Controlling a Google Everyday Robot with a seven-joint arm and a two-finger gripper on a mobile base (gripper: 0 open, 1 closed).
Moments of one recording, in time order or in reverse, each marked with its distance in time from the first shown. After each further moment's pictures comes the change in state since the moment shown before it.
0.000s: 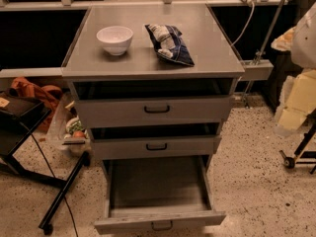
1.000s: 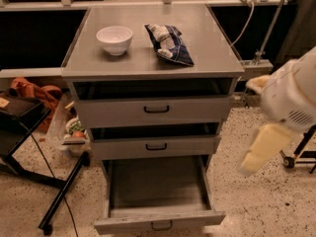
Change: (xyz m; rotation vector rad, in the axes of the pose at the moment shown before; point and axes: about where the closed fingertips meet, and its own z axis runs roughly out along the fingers) arm -0.020 0.051 0.066 -0.017 -0.142 0.040
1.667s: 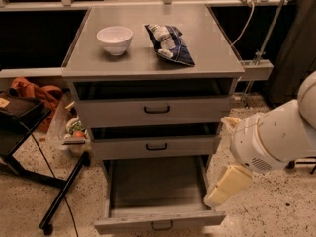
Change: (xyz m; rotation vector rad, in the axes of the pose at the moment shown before) arm -0.005 0.054 0.082 -0.053 -0.133 0.076
